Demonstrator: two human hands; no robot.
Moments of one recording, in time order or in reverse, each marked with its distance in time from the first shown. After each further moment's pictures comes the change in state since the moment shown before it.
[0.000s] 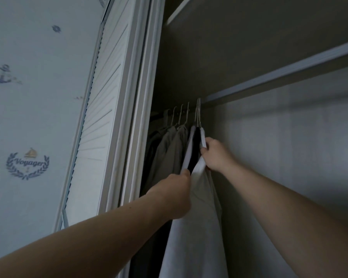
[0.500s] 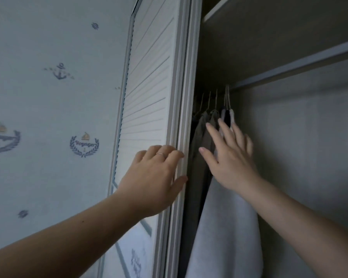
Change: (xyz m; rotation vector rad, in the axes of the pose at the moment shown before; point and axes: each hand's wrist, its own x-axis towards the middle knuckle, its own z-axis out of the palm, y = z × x) left_hand -0.174 -0.073 -0.054 0.321 0.398 0.125; right_hand -0.177 -0.105 -0.008 -0.297 0.095 -0.335
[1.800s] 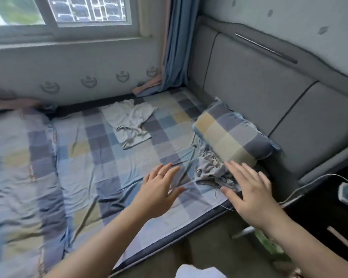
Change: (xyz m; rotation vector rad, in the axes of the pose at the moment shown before) left_hand -0.984 -0.187 -0.376 0.251 -0.432 -1.769; right_hand -0.473 -0.948 0.015 1.026 -0.997 -1.143
